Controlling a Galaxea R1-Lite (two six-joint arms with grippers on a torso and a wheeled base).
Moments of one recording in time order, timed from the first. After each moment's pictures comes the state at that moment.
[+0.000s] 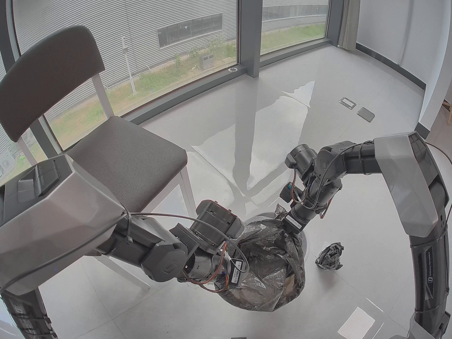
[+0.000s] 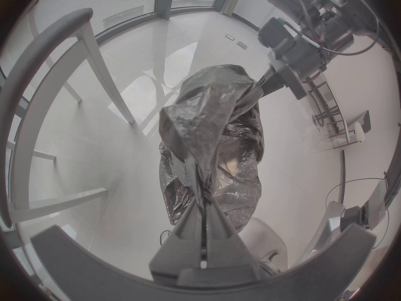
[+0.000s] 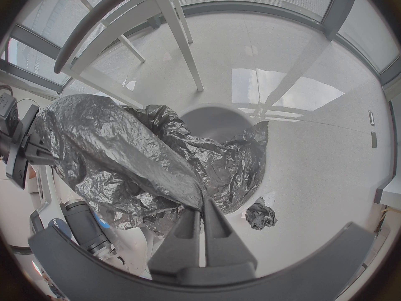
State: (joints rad) left arm -0.76 2.09 -1.07 -0.04 0.00 -0.39; right arm 0.40 2.45 -1.90 0.71 0.10 -0.37
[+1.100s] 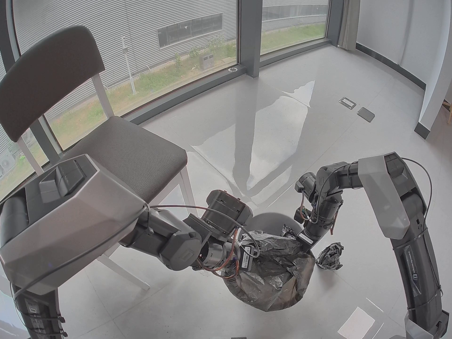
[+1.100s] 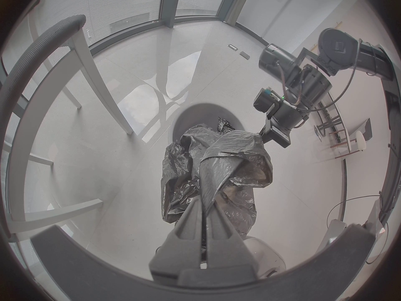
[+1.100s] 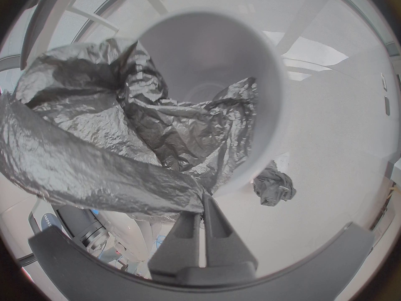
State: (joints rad) left arm -0.75 2.17 -1.20 -0.05 0.02 -0.40; right arm 0.29 2.64 -2.00 0.89 0.06 -0.37
